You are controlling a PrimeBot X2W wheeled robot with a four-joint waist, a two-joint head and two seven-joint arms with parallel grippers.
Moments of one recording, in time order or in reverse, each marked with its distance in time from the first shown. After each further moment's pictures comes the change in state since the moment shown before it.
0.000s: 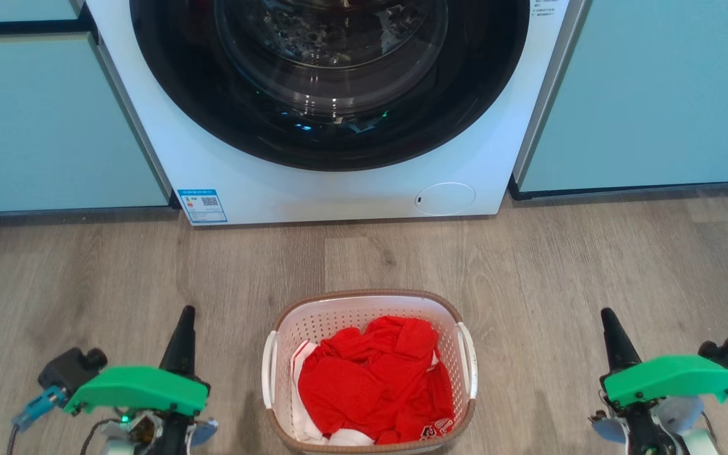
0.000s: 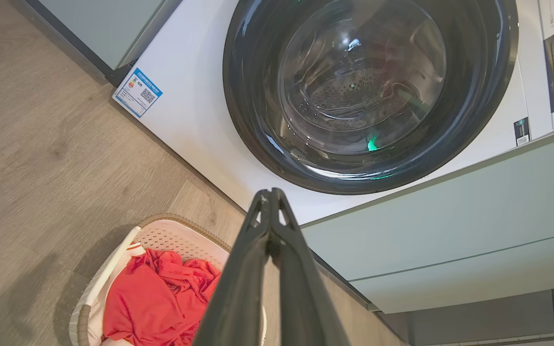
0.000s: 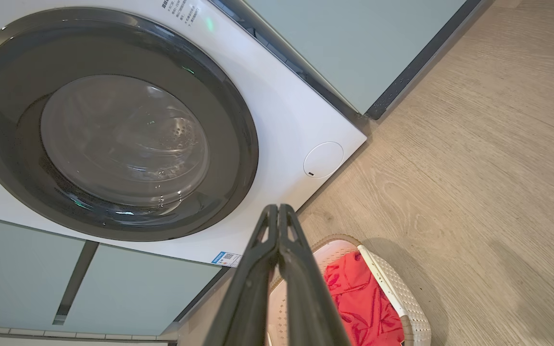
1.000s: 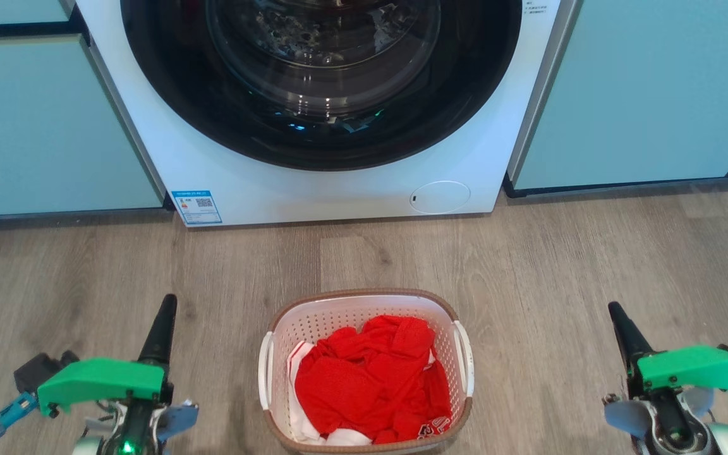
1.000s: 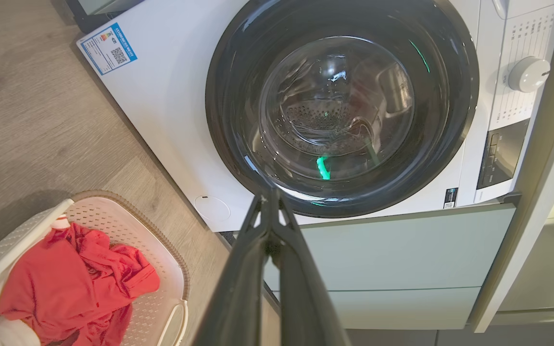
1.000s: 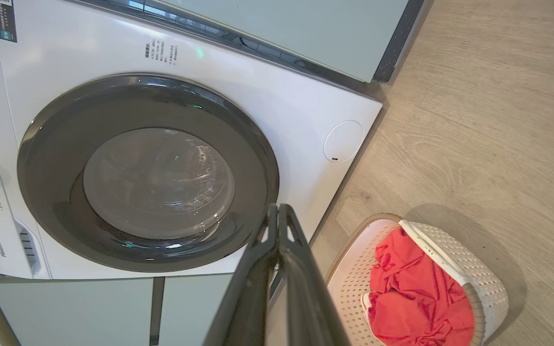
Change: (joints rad) left arm -0.035 0.000 0.090 0.019 -0.339 -0.046 0.088; right arm -0.030 0.000 -0.066 0.020 0.326 0.000 0.088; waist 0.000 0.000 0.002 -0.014
